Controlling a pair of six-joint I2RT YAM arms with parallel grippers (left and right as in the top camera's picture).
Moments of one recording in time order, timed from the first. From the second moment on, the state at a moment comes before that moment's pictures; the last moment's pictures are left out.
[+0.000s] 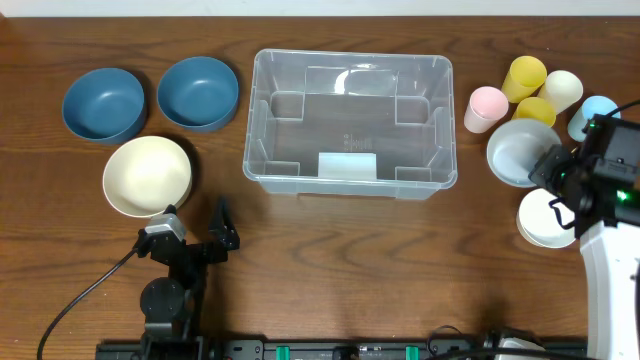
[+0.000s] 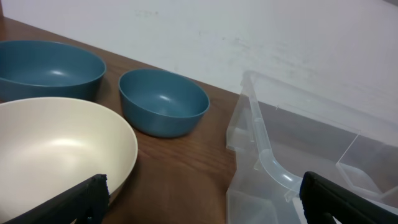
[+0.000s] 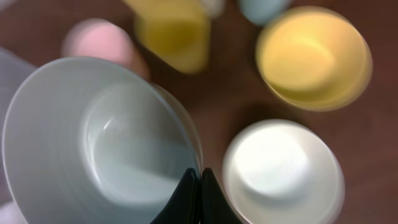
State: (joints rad) left arm -0.03 0.01 0.02 -0.12 -0.02 -0.35; right arm -0.26 1.18 1.03 -0.74 0.02 0.35
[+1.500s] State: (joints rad) left arm -0.03 0.01 0.02 -0.12 -0.02 -0.35; right arm 0.23 1.83 1.43 -0.54 0.04 0.27
